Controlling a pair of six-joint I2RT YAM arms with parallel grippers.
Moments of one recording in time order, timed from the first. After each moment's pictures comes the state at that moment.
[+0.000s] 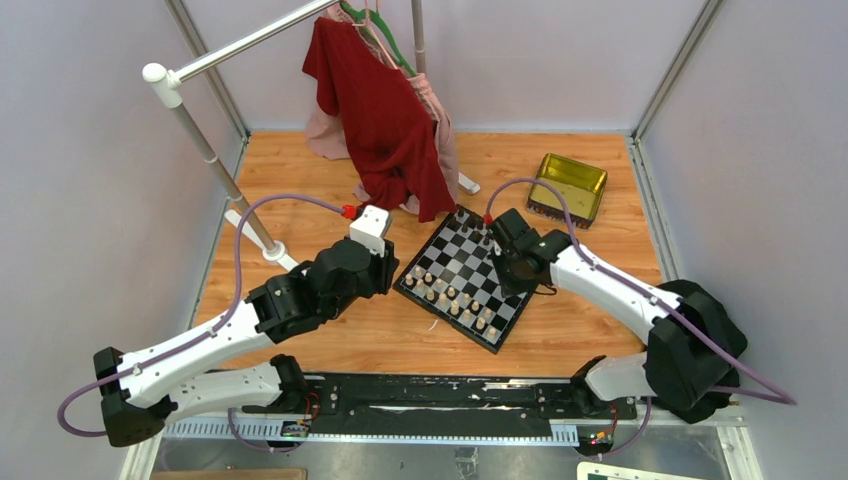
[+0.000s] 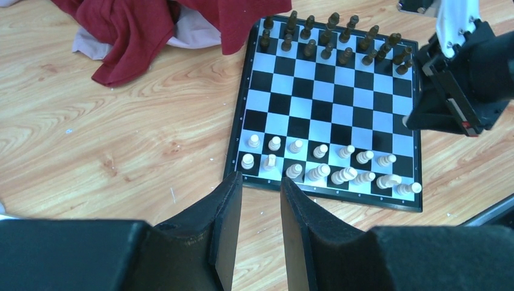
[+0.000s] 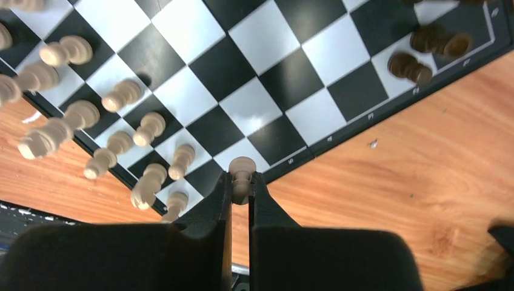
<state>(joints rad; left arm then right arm) -1.03 0.89 0.88 -0.45 -0.49 -0.34 0.64 1.36 0.95 -0.76 0.09 0.24</state>
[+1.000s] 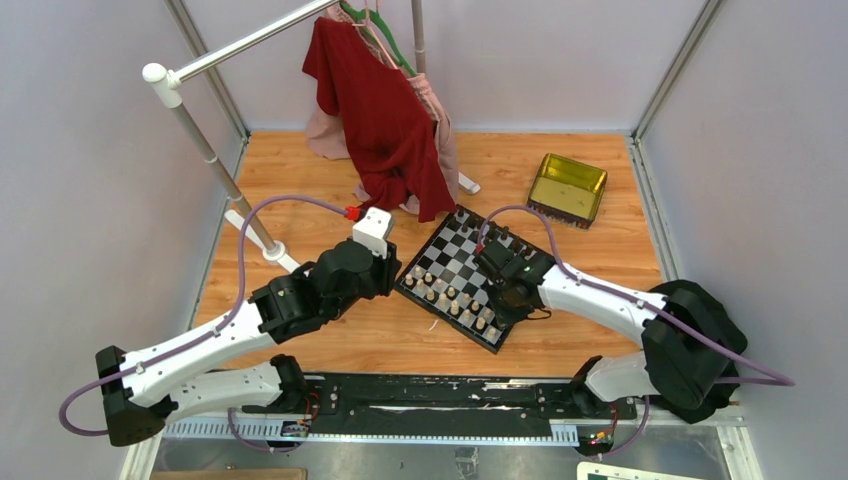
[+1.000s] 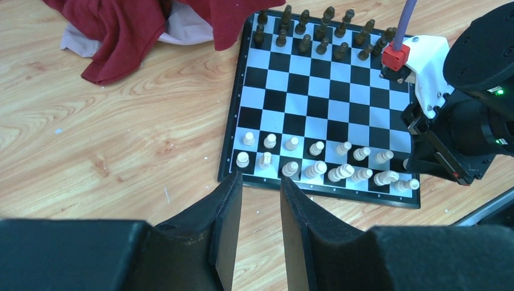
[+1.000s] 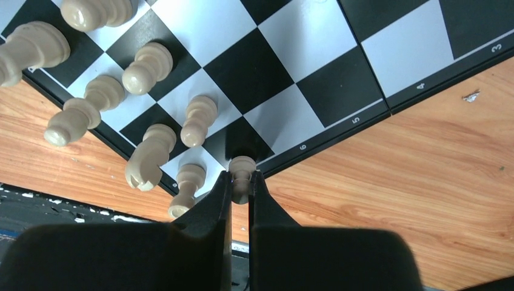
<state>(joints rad) -1.03 0.90 0.87 -0.43 -0.47 -0.34 0.79 1.33 0.80 -0.78 0.09 0.40</state>
